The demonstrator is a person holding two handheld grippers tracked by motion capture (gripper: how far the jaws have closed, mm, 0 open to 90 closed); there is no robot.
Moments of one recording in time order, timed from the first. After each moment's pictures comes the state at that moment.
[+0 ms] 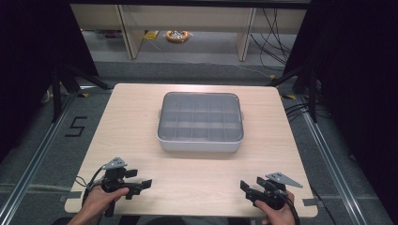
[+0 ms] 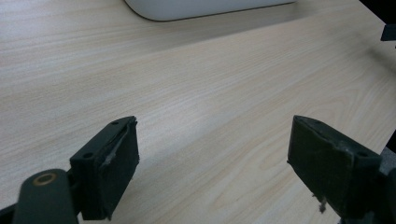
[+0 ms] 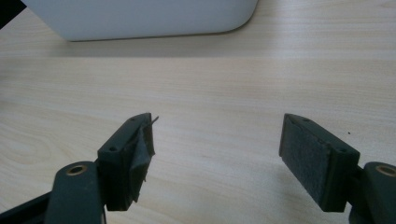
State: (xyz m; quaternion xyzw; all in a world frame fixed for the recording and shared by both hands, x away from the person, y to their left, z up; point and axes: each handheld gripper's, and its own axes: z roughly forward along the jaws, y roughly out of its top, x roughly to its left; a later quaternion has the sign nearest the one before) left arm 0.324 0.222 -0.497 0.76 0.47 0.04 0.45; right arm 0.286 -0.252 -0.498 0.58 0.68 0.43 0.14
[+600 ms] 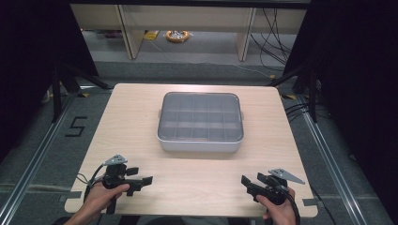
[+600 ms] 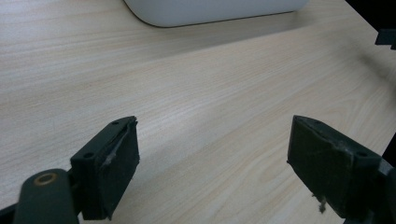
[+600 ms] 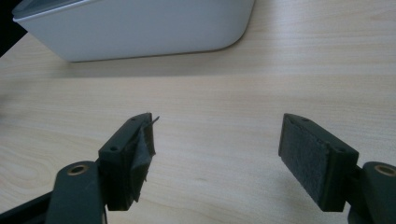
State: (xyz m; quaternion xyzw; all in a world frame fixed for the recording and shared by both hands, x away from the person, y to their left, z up) left arm 0.332 0.221 -0.496 0.75 0.47 0.03 0.46; right arm 0.296 -0.258 -0.494 0.58 0.67 0.44 0.14
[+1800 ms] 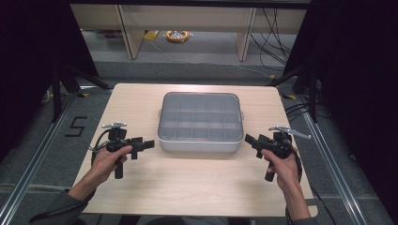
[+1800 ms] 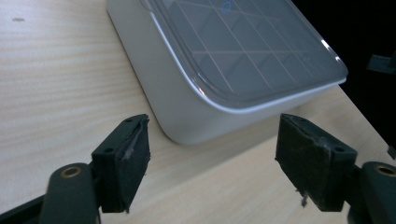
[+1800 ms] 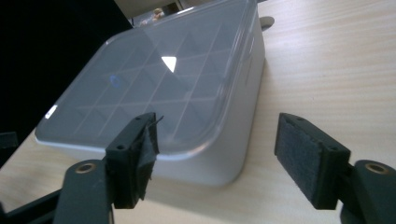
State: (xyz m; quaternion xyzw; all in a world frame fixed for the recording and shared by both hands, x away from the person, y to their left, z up) left arm 0.426 0.224 -0.453 0.69 0.52 0.02 0.50; right arm 0.404 -0.273 -0.433 0.58 0.63 0.49 0.13
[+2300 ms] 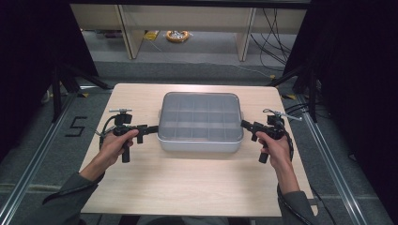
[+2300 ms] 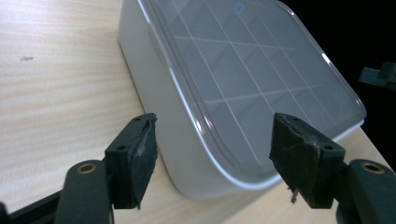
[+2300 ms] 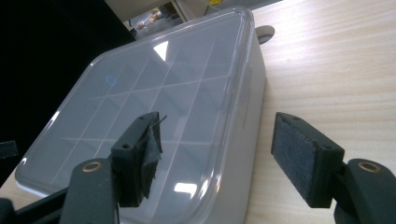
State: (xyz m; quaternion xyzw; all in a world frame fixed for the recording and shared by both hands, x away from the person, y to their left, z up) left arm 0.469 0.215 -0.446 0.68 0.54 0.02 0.50; right arm 0.460 -0.265 -0.433 0.60 0.62 0.49 0.11
